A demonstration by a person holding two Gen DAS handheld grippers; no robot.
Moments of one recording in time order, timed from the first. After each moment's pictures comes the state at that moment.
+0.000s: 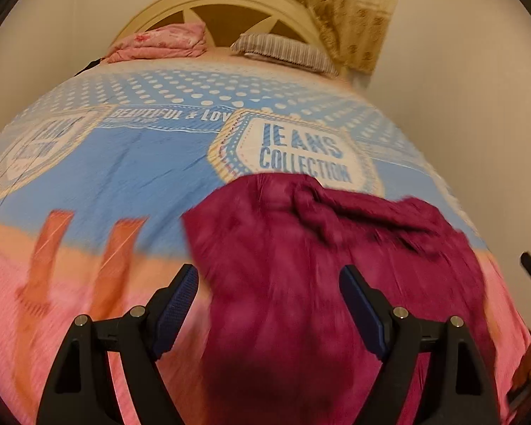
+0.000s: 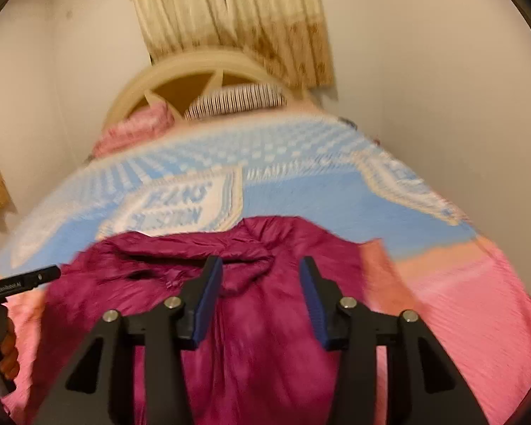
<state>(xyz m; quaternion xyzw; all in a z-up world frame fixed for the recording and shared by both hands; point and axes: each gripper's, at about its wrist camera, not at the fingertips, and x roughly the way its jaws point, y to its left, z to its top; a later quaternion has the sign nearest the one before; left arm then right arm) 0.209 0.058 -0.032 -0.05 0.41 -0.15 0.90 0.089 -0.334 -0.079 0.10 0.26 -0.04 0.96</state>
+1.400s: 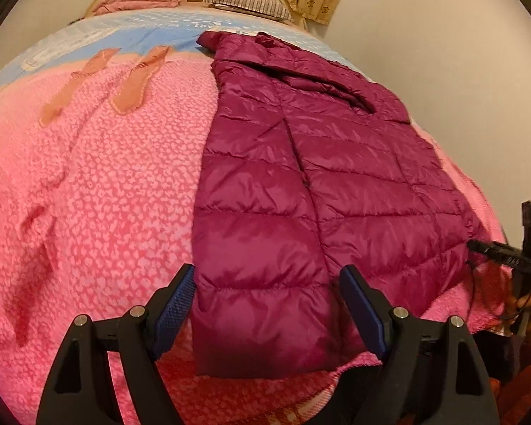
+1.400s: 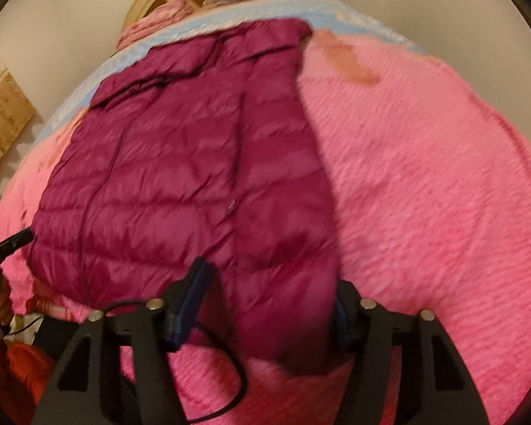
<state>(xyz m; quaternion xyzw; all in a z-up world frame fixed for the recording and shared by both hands) -0.065 0.128 -0.110 -0.06 0.48 -0.24 0.84 -0.167 -0.341 -0.190 0.09 0.49 0.04 0.87</state>
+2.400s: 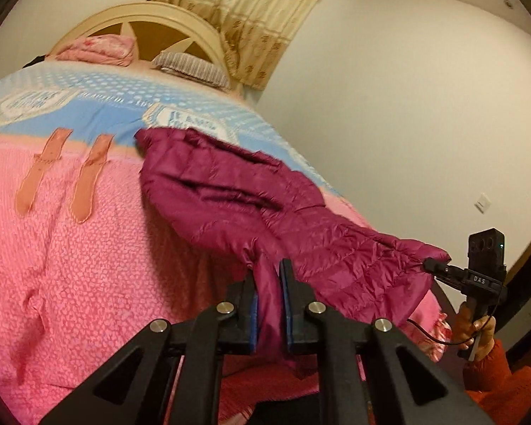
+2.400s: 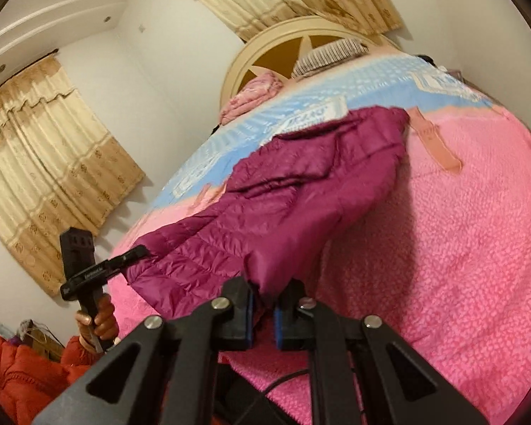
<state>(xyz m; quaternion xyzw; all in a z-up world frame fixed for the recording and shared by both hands) -0.098 0.138 0.002 -0.14 0.34 -0.35 0.86 -0.206 -0.316 -0.082 0.22 0.31 0.22 0.90</state>
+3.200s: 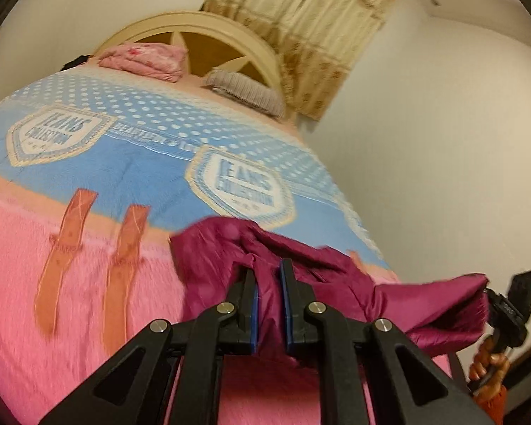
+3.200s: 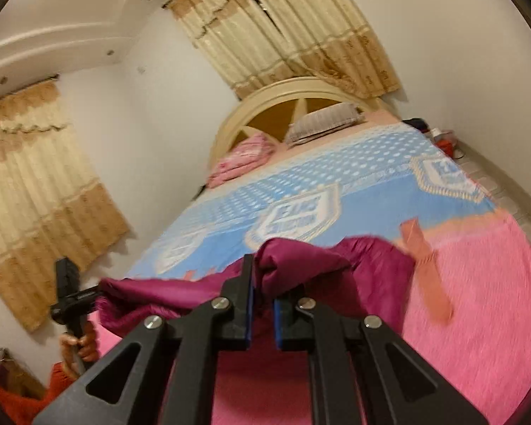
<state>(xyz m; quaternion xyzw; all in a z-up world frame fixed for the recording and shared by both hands) 0.110 0.133 0.046 -0.18 0.35 -0.22 0.89 -0.064 -0.358 0.010 0.20 0.21 0.15 0.94</state>
